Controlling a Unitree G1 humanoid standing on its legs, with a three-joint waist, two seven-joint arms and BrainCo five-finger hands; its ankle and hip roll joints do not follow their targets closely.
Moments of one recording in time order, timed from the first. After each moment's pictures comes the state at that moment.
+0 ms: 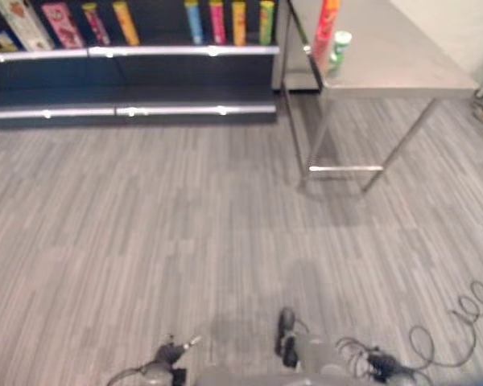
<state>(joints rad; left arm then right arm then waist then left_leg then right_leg) 0.03 0.22 -0.08 1.15 -0.18 -0.09 0.12 0.00 -0.25 0.07 1.12 0.25 -0.03 -0.10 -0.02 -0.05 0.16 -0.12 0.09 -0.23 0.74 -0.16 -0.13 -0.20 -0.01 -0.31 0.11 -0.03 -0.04</state>
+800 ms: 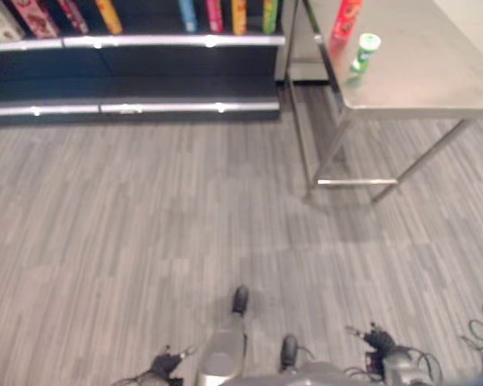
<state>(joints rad) 0.05 0.25 -0.08 1.16 -0.18 -0.09 0.12 -0.06 -0.25 0.14 1.13 0.23 -0.03 -0.12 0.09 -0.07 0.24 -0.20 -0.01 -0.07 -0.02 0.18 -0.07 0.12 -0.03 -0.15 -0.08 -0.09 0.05</state>
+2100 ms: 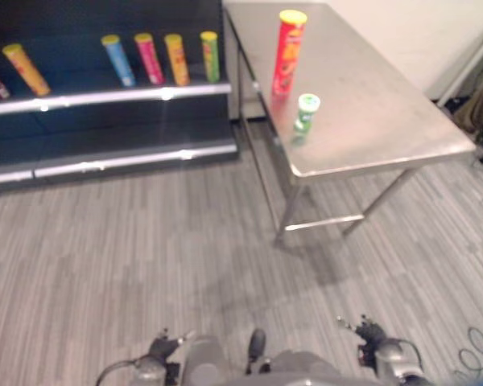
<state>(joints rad) 0.01 0.27 -0.08 1.12 -0.16 -0.08 0.12 -0.06 -0.24 0.15 1.13 0.22 0.00 -0.11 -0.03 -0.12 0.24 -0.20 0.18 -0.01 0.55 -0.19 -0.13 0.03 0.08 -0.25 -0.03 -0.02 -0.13</state>
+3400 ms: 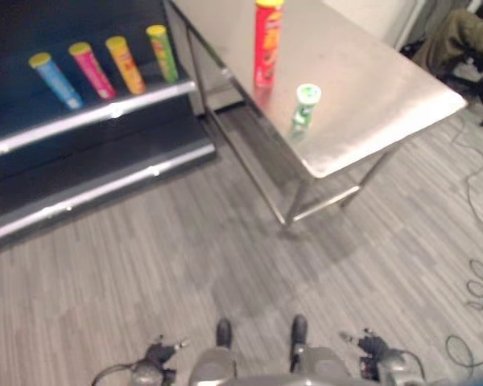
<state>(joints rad) 0.03 0.28 -0.12 1.17 -0.14 -0.07 0.14 -0.05 -0.25 0.11 1.13 0.16 0.01 -0.11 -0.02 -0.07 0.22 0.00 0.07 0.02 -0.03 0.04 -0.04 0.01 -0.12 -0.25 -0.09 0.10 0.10</state>
